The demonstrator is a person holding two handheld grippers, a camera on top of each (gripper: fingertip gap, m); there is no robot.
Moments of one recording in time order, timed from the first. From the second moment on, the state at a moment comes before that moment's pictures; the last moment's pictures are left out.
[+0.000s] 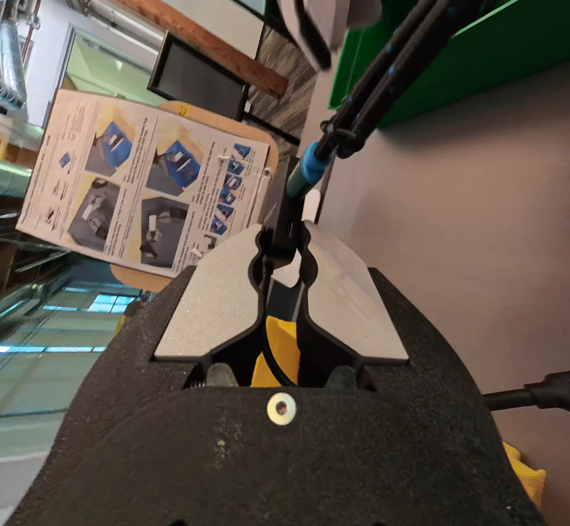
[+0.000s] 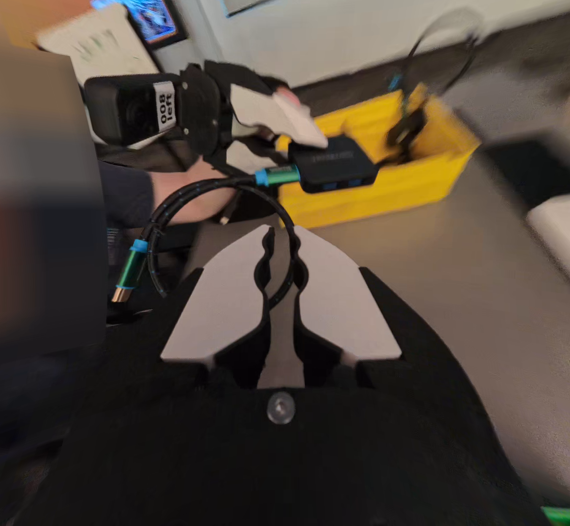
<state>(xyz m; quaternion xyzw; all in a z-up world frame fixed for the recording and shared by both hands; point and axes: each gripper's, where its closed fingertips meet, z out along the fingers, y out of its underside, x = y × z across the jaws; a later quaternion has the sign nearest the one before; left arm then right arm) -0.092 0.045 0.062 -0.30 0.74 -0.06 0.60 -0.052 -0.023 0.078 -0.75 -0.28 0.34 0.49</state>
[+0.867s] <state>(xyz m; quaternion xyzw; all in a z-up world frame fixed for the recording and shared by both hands) -0.084 0.087 0.029 -0.45 0.72 0.00 0.54 -0.056 0.011 0.069 -0.70 -0.36 -0.32 0.53</state>
